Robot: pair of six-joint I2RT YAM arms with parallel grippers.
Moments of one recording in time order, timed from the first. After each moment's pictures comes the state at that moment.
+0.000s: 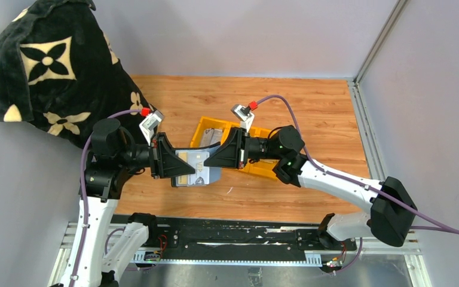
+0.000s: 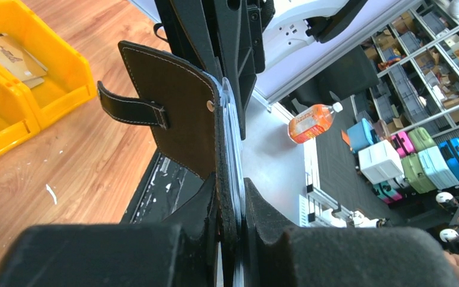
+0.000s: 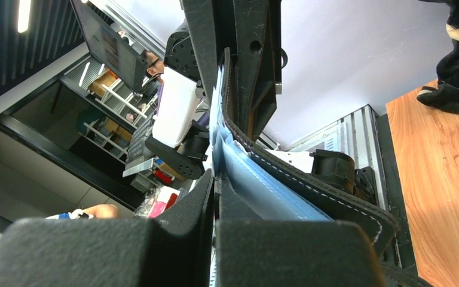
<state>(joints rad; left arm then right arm) -0.11 0.73 1.04 -0.58 1.34 -0.43 0.91 1.30 0.90 0.80 -0.74 1.10</state>
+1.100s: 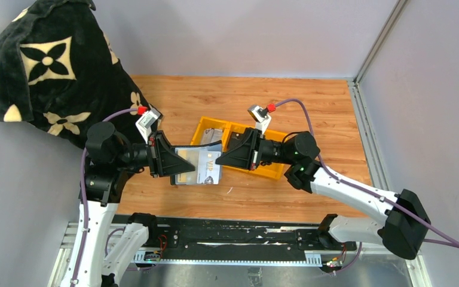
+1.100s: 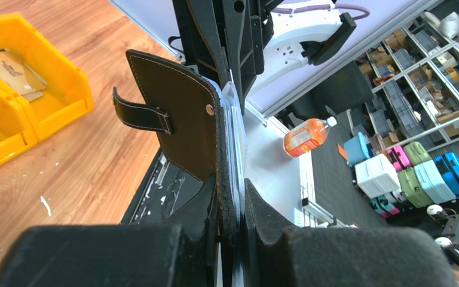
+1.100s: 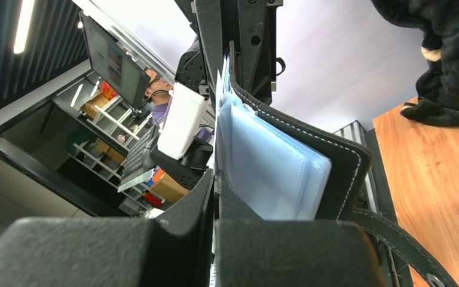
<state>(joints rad) -0.12 0.70 1.00 -0.43 1.31 -0.60 0.88 1.18 0.78 0.84 -0.70 1.12</state>
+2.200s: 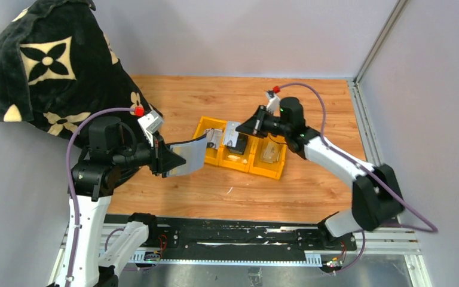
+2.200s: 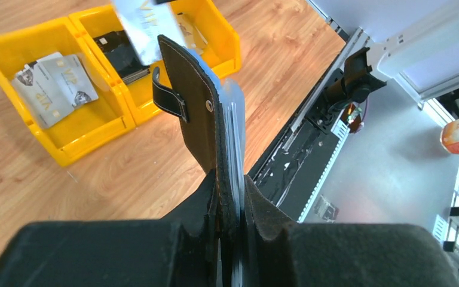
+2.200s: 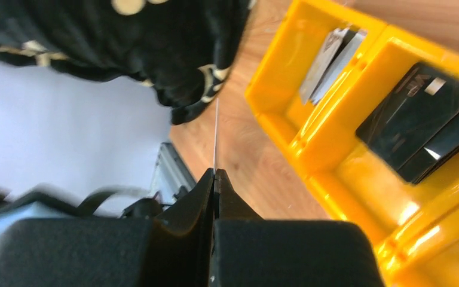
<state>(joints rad) -0.12 0.80 1.22 -1.00 0.90 0.05 0.49 1.37 0.92 0.18 -0.57 0.85</state>
